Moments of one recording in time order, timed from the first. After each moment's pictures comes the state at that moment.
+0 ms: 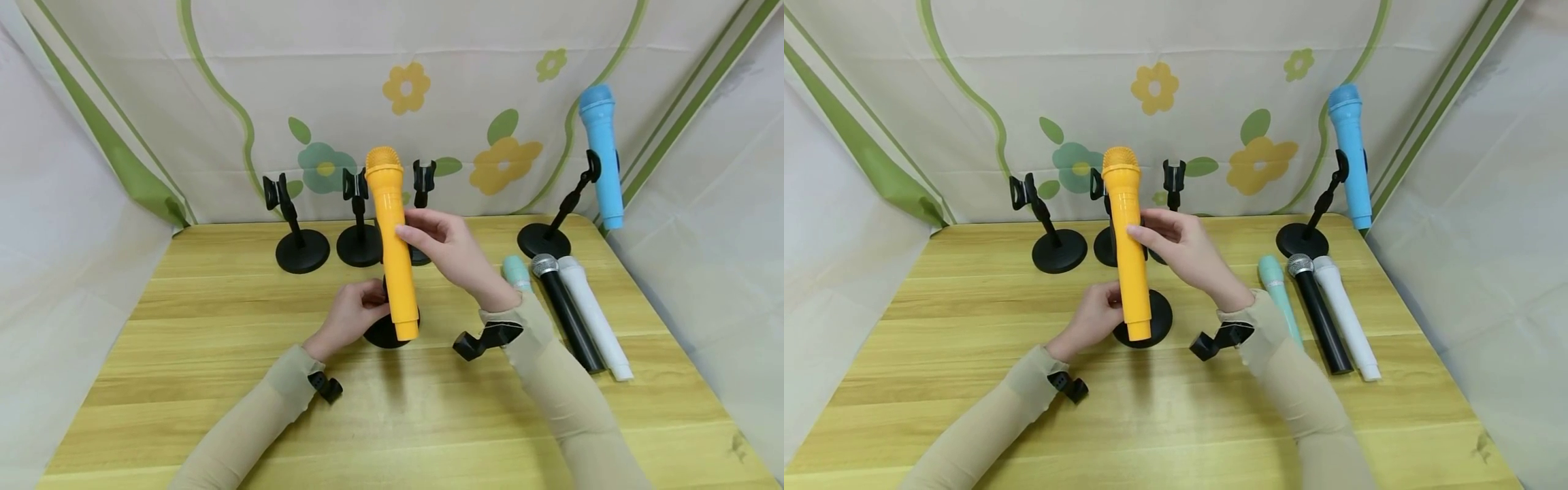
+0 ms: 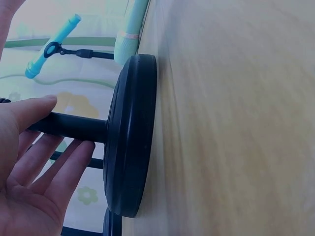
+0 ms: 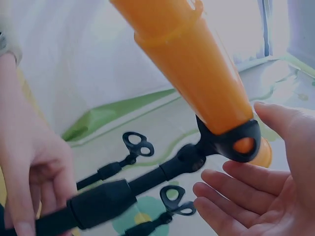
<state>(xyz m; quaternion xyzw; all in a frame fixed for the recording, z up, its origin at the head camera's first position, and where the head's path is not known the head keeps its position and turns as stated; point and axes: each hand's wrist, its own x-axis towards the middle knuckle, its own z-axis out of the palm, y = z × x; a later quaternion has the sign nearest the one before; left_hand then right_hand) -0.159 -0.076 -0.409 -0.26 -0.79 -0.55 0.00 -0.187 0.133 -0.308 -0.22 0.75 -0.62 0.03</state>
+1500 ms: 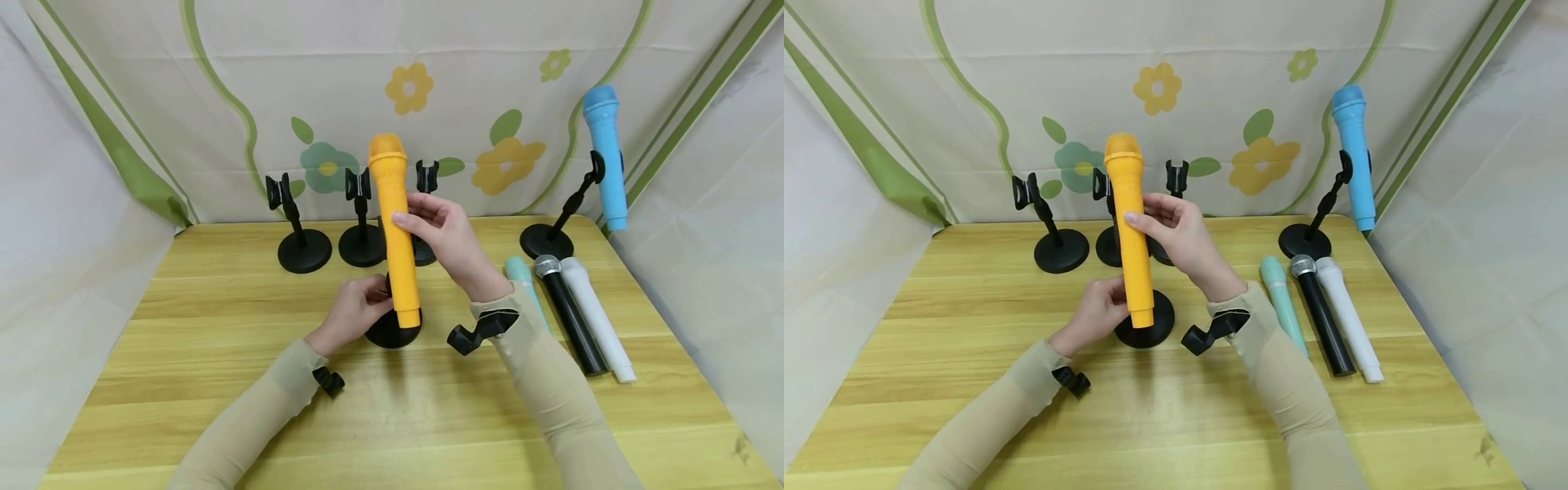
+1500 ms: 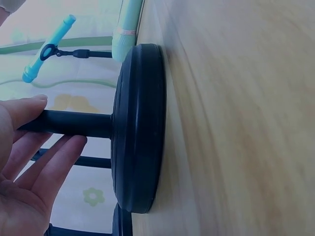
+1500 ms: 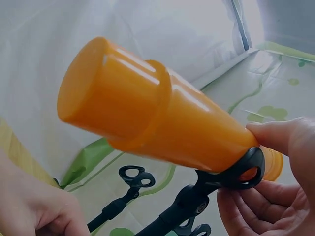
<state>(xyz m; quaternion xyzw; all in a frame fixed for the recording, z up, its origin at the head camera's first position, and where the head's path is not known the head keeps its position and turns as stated) -0.183 -0.077 -0.436 -0.31 -0.79 -0.52 0.05 -0.199 0.116 -0.301 -0.20 0.67 -0.72 0.02</state>
